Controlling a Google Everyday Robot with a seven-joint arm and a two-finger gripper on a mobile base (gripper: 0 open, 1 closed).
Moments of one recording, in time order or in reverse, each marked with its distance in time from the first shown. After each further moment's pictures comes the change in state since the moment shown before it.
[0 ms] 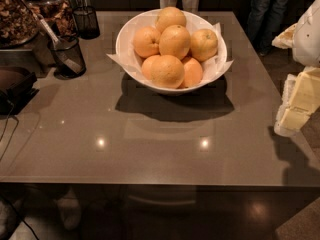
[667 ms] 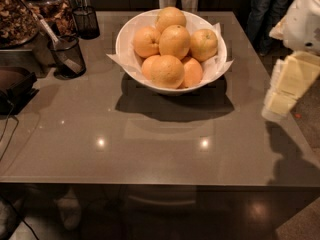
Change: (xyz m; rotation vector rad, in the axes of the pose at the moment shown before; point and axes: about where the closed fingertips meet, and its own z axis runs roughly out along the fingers) arm -0.013 -0.017 -0.004 0.005 0.020 0.067
